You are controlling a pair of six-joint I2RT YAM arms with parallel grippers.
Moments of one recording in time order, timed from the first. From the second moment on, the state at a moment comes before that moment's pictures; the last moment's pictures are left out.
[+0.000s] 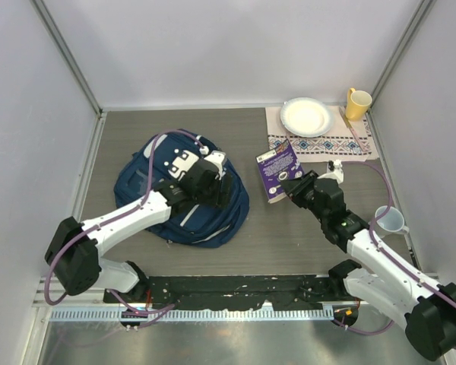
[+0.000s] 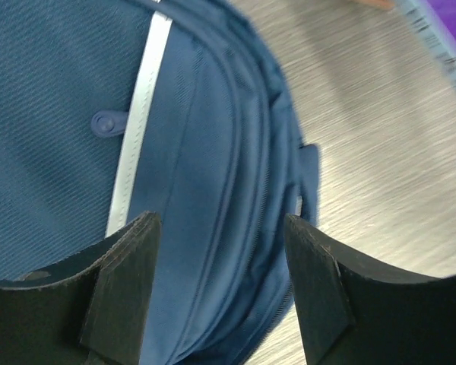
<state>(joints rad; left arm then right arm) -0.78 1.35 0.97 -0.36 -0.11 -0.42 0.47 0.86 0.47 0.01 0.15 1.01</state>
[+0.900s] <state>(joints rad) -0.90 1.53 1.05 -0.47 -0.37 -0.32 0.46 0.86 0.47 -0.01 0.10 1.01</state>
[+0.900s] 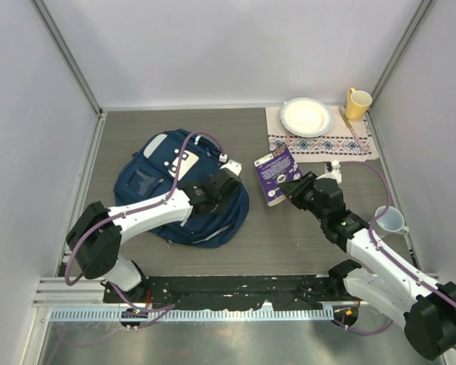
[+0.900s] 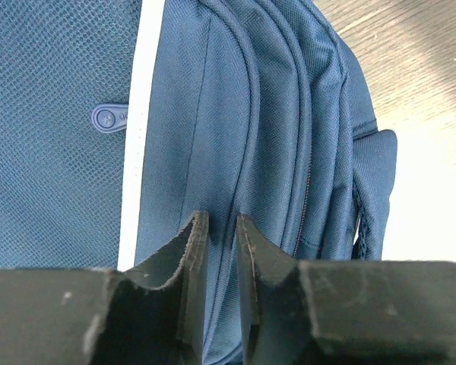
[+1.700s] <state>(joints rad) -0.90 1.36 1.13 -0.55 -0.49 -0.26 0.44 0.81 0.46 -0.05 0.06 1.00</state>
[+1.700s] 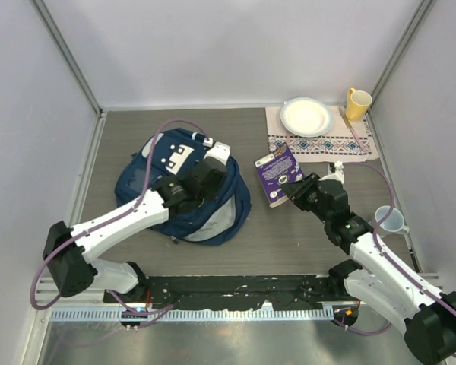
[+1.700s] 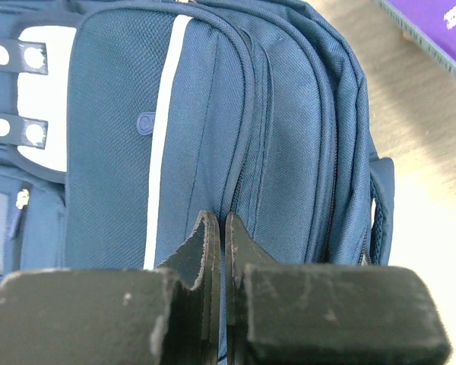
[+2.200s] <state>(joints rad) -0.67 1.07 1.12 -0.54 -0.28 -0.26 0.43 0.88 0.52 -0.01 -0.22 0.98</state>
